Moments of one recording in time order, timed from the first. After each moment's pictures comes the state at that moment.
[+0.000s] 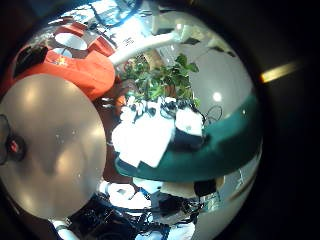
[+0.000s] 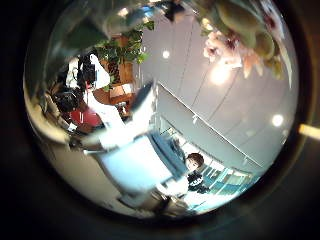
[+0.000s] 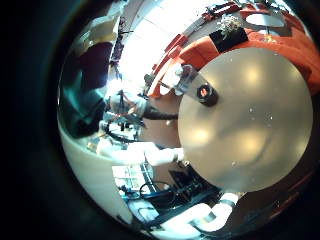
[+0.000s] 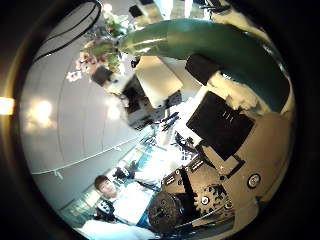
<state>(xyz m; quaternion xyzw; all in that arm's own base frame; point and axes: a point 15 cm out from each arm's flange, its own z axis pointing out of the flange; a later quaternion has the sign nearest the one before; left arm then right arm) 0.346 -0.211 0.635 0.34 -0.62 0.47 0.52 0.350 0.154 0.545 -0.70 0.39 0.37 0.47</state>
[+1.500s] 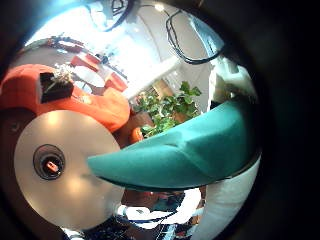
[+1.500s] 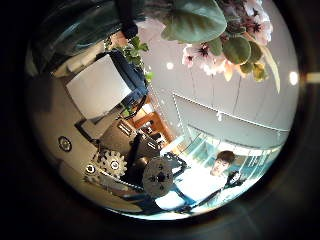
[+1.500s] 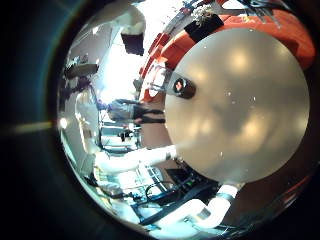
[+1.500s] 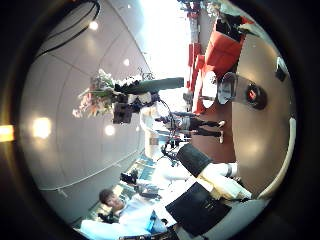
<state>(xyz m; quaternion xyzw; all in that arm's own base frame) 0.376 -0.083 0.688 0.42 -0.61 0.59 0.32 0.384 0.094 0.486 -0.65 0.47 0.39 0.45</state>
